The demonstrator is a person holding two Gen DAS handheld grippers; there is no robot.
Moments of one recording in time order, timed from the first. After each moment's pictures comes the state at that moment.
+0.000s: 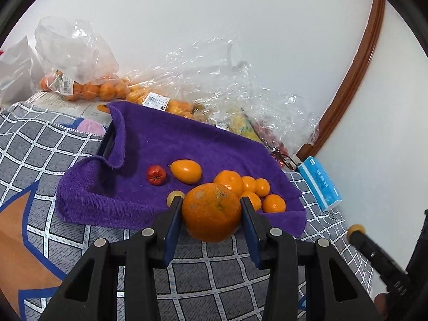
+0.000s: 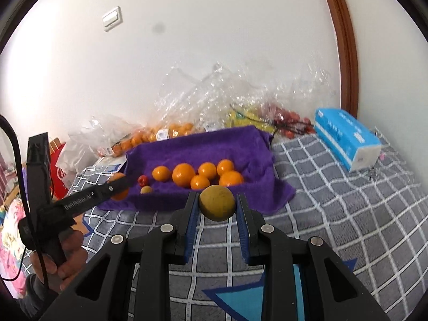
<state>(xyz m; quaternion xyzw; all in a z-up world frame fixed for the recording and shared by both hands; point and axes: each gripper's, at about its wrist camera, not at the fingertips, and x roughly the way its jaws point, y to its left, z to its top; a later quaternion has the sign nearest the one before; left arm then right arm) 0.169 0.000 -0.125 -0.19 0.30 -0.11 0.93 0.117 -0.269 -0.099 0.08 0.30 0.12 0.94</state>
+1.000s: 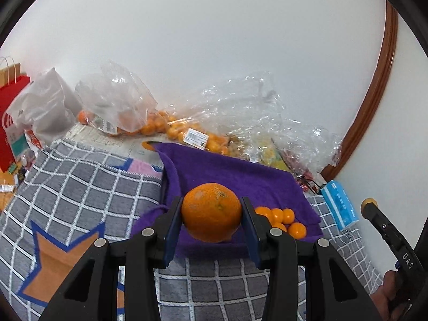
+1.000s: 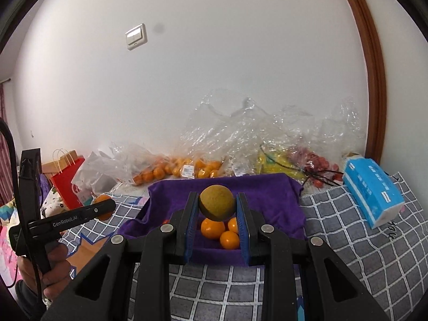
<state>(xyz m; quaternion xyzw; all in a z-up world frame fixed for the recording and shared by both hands) 0.161 0.051 -0.065 -0.16 0.29 -0.03 0.94 0.160 -0.243 -0.050 0.08 0.24 0.17 0.95</state>
